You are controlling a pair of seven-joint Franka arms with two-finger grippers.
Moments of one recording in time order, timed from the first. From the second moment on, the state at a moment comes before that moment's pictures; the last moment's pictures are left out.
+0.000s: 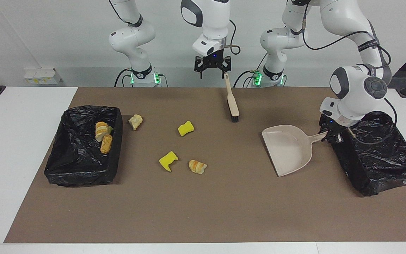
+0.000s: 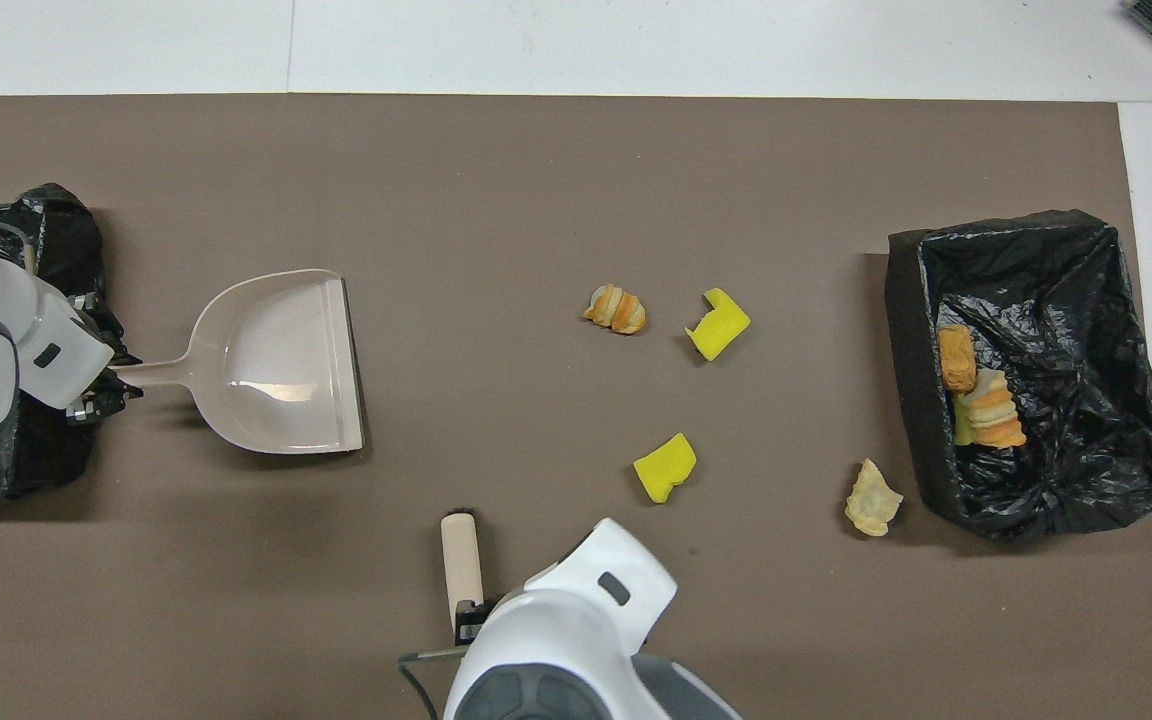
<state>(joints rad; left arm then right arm) 0.06 0.14 -0.02 -2.00 0.08 2.04 1.48 0.68 -0.07 0.22 -1.98 0.03 1.91 0.88</state>
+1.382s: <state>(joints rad) 0.04 0.10 -0.02 -2.07 0.10 2.09 1.48 0.95 0.04 0.21 -2.25 0.02 2.31 1.06</state>
